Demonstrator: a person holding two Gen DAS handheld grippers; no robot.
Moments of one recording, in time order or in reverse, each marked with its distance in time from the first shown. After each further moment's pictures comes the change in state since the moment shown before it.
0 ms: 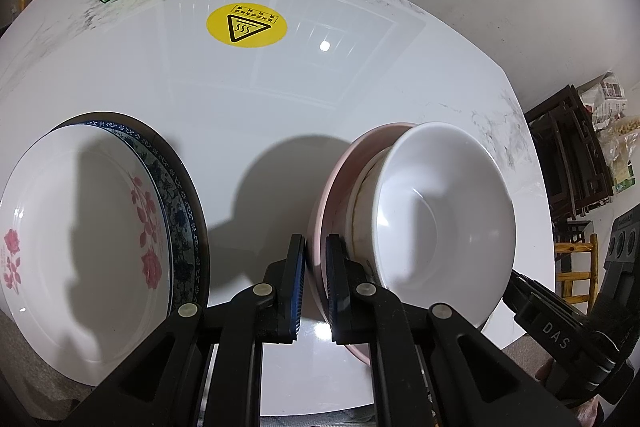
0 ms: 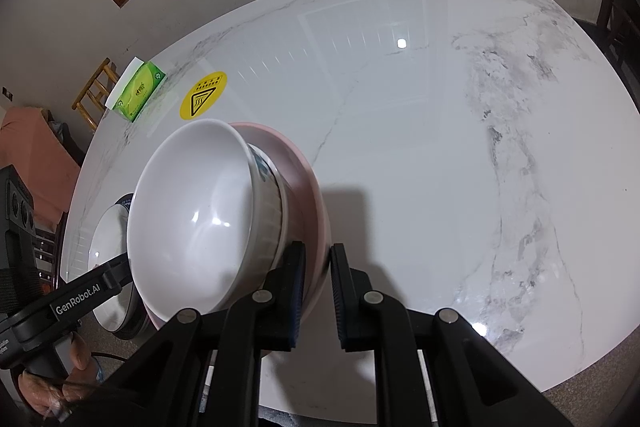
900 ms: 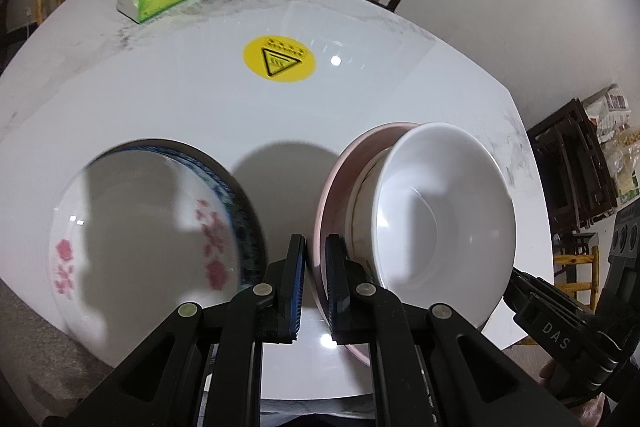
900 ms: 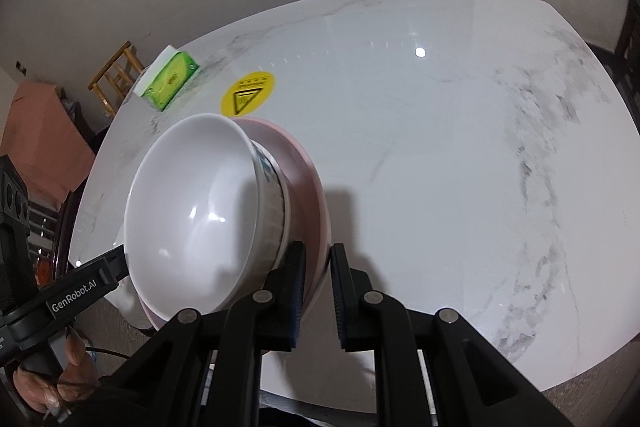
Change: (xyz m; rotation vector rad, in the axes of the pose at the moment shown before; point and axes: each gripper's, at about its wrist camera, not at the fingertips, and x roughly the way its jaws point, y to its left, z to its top) left arm -0.049 0.022 0.010 -0.019 -0.057 0.037; right arm -0.017 0.058 0.012 -0.095 0.009 0.025
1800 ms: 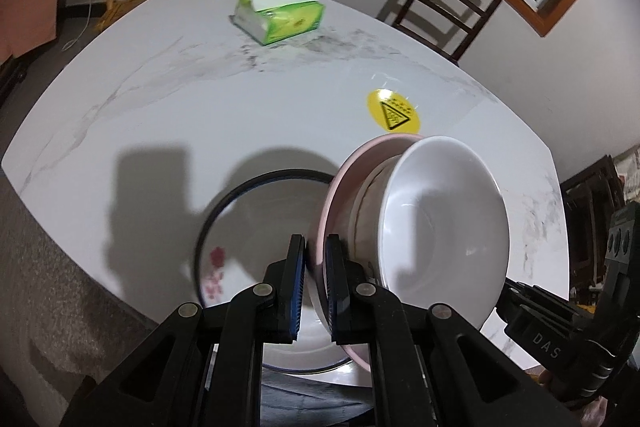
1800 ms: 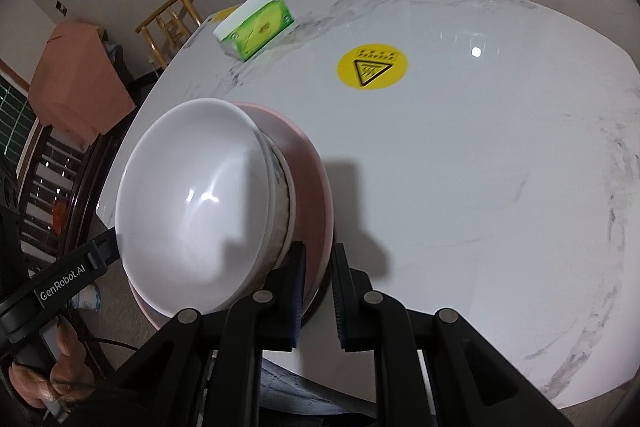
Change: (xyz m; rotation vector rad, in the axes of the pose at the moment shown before) left arm -0.072 0.110 0.003 -0.155 -0.092 0.118; right arm 0.031 0.127 0.003 -0.179 0.110 0.096
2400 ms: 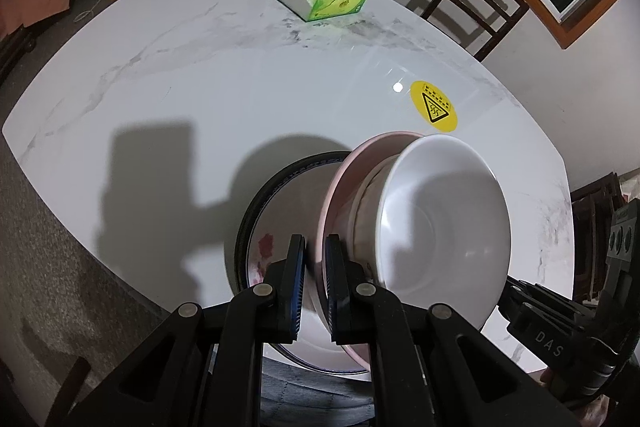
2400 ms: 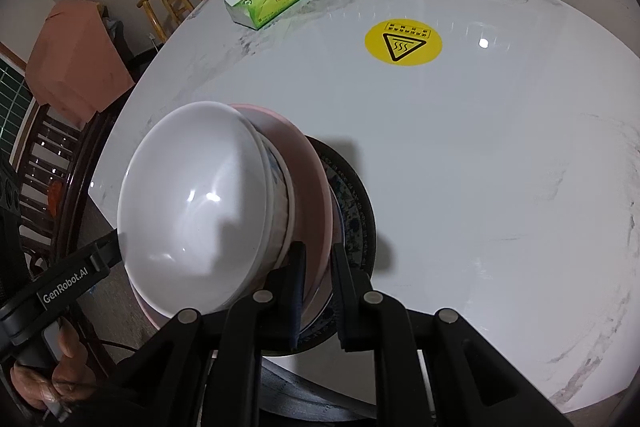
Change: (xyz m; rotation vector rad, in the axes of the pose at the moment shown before) left arm 0.019 0.047 -0.007 -0.070 0.046 0.006; right arm 0.035 0.027 -0.001 -0.033 0.069 -0.015
